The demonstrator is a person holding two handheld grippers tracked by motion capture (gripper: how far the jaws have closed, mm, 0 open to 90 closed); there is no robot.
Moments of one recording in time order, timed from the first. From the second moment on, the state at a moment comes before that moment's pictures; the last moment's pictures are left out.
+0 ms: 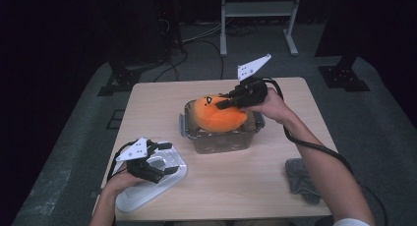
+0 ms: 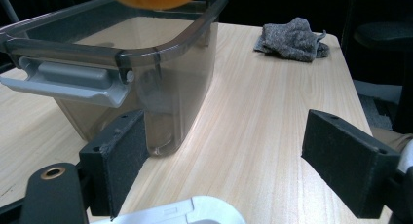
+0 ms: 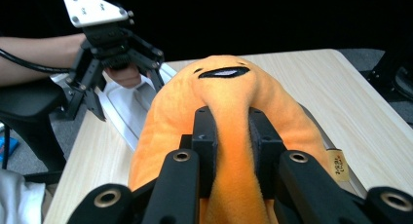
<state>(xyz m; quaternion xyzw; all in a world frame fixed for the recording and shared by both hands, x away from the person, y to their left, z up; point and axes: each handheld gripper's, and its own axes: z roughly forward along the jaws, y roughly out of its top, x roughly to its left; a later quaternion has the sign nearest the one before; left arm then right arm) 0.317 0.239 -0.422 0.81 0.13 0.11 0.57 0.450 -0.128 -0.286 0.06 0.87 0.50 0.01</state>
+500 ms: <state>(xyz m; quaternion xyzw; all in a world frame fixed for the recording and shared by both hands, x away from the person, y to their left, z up) 0.315 0.240 -0.422 0.81 0.13 0.11 0.57 0.464 -0.129 -0.301 0.07 0.87 0.48 0.01</state>
